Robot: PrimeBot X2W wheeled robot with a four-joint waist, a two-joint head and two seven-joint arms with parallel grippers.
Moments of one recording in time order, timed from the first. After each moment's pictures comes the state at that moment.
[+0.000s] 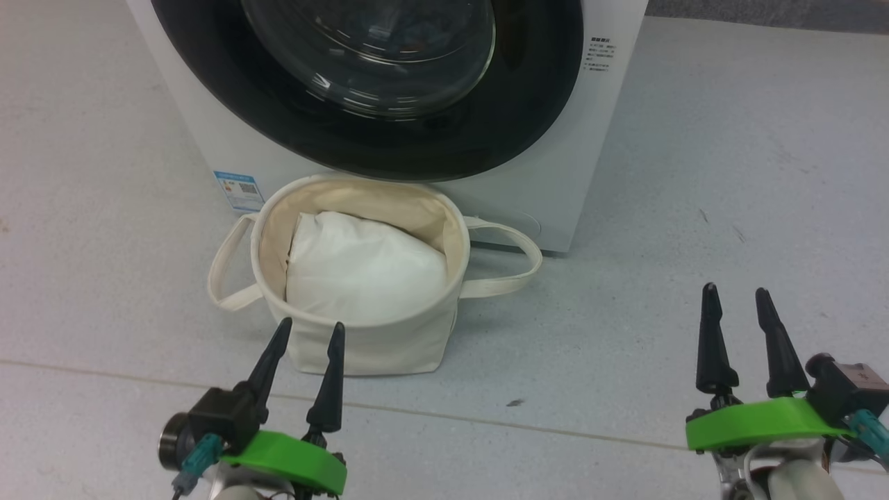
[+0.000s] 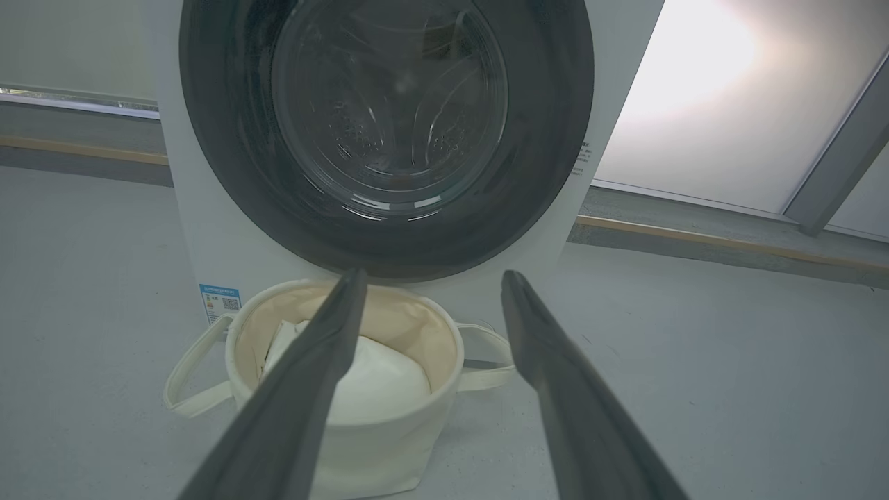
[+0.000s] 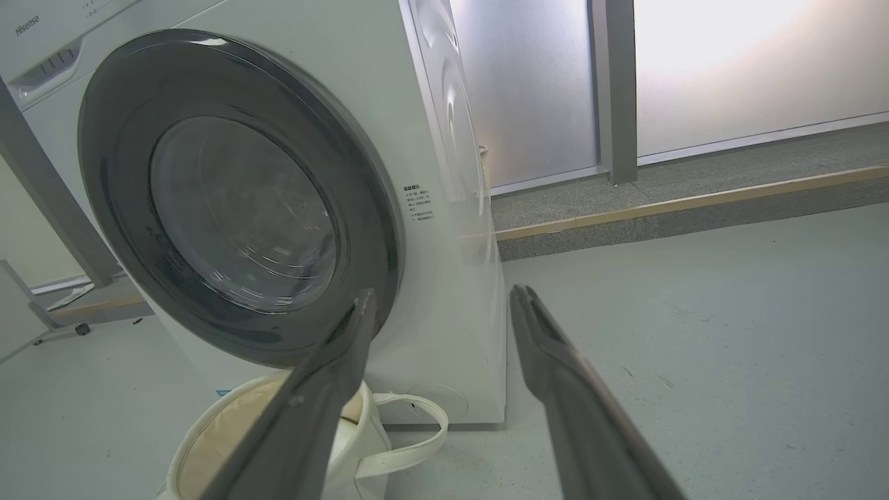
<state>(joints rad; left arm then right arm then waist) -0.16 0.04 -0.17 0.30 -0.20 -0.01 -0.26 -0.07 -0.05 0.00 0.13 0.29 0.13 -0.26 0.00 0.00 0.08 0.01</state>
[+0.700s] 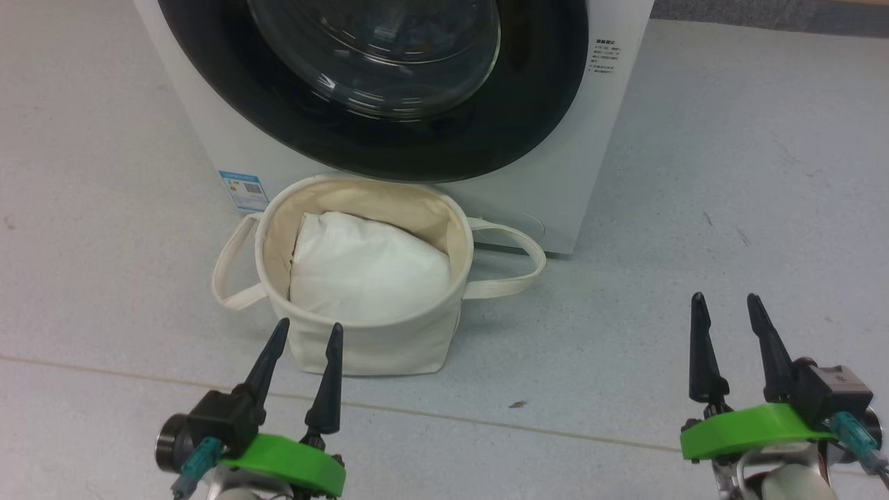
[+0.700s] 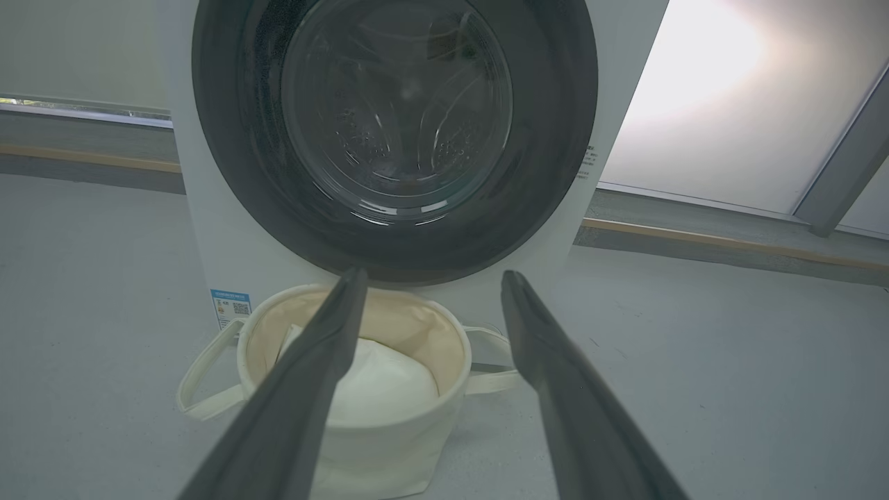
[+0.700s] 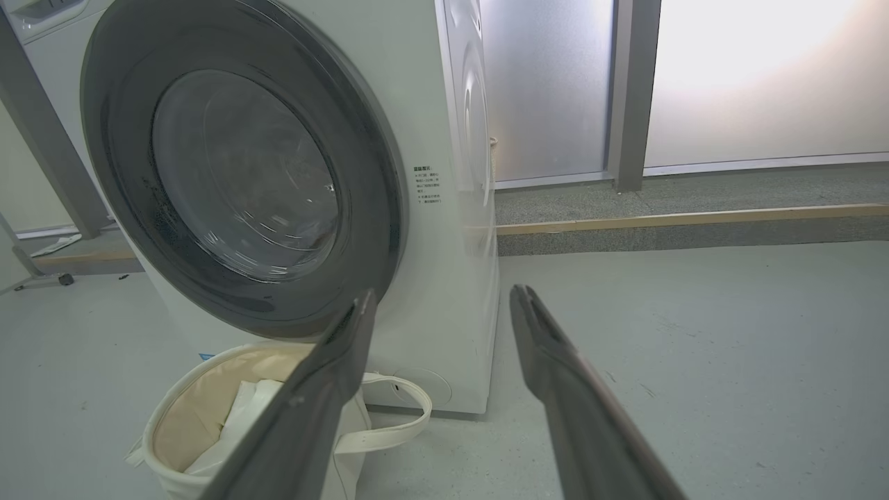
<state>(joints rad) -0.15 0.04 -0.16 0.28 -0.19 0.00 -0.26 -0.06 -0.05 0.00 0.15 0.18 0.13 -0.26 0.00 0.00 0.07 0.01</state>
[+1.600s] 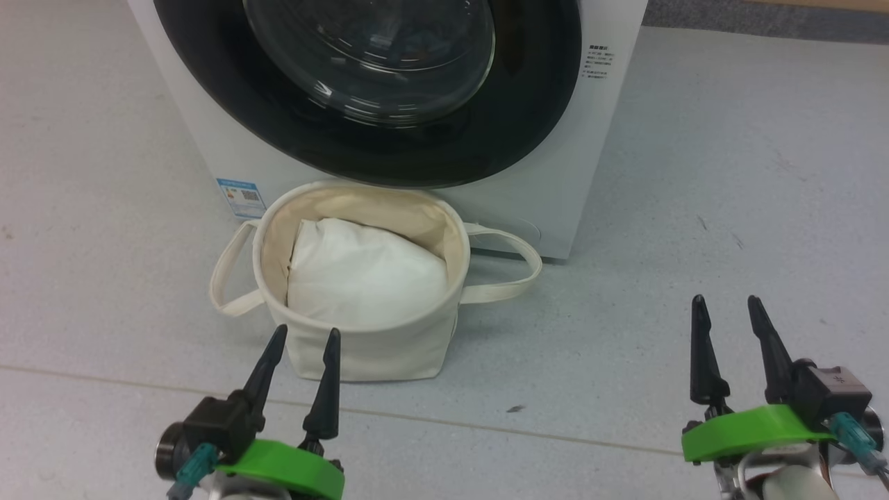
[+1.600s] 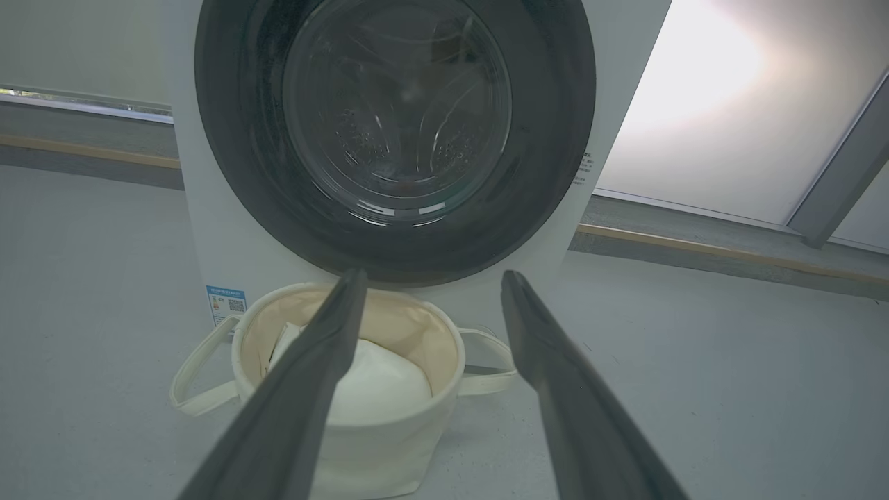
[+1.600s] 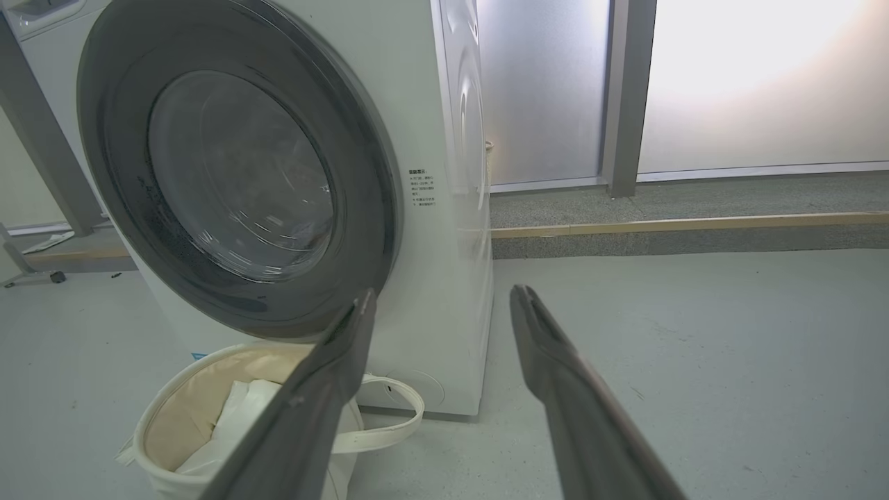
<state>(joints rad) -0.13 0.04 -0.16 0.27 -0.21 0.00 -0.26 -0.06 -0.05 -0.01 0.16 0.16 0.13 -0.26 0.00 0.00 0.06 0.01</state>
